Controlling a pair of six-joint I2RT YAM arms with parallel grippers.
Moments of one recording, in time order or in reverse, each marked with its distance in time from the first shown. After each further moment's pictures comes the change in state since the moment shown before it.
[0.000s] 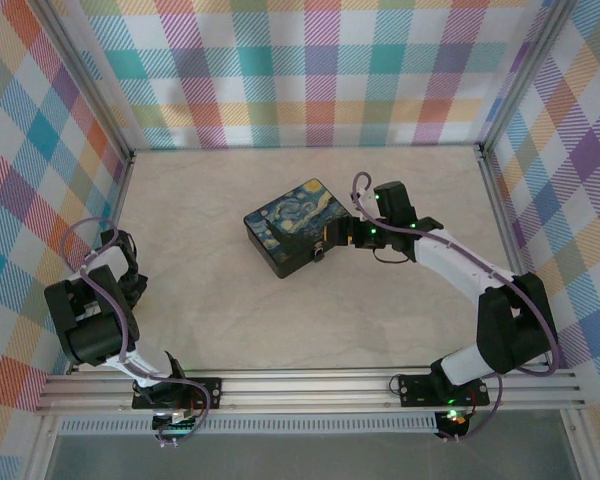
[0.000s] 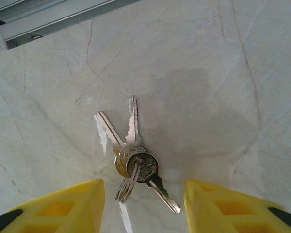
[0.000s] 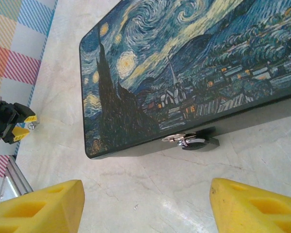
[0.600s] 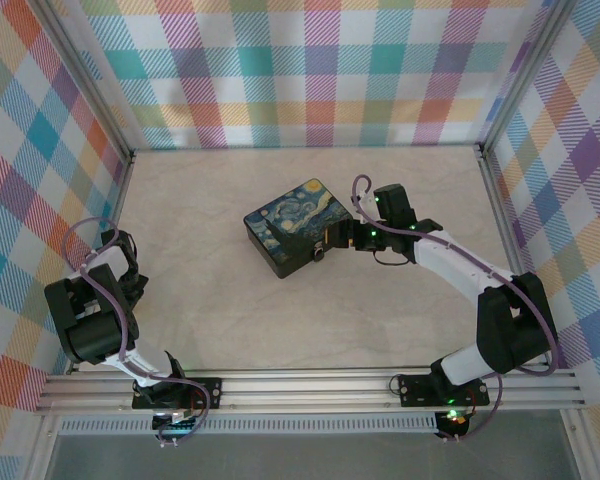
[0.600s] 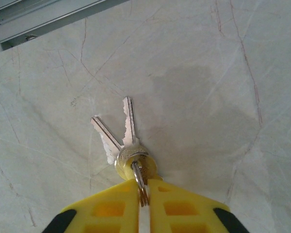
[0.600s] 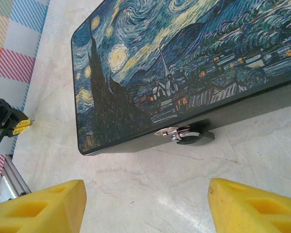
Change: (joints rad) left arm 0.001 0.006 0.000 0.006 0.004 0.018; right arm 0.000 0.000 -0.016 0.001 0.004 0.004
